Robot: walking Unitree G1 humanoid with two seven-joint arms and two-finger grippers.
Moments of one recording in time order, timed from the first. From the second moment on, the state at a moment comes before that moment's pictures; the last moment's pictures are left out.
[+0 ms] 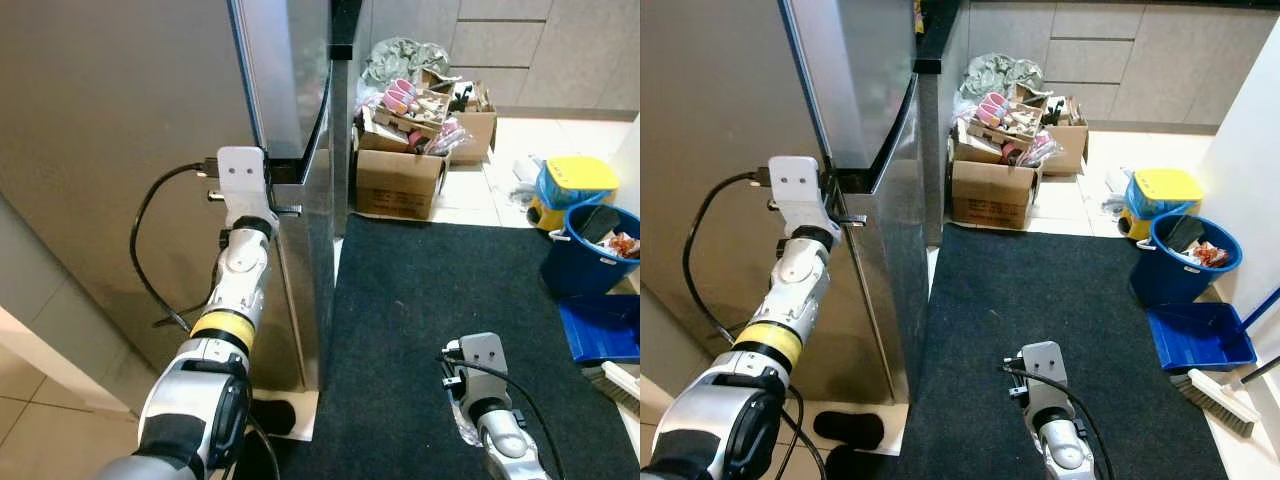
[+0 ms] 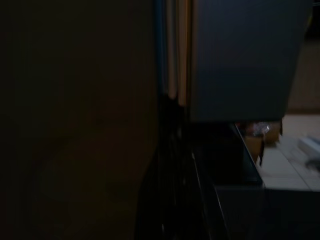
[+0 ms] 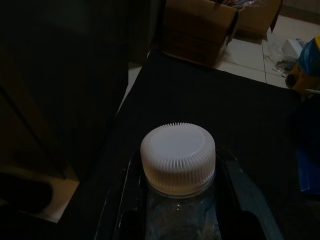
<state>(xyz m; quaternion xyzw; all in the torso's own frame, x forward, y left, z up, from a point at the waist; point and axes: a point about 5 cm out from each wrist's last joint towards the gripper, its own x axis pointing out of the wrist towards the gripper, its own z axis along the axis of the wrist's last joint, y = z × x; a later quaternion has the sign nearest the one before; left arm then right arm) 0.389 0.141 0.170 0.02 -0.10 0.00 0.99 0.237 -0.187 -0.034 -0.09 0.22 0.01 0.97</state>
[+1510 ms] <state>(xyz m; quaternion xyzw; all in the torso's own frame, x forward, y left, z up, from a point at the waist) 0.395 0.095 0.157 -0.01 -0.01 -0.10 0.99 0.237 -0.192 -0.033 -0.10 0.22 0.01 0.97</state>
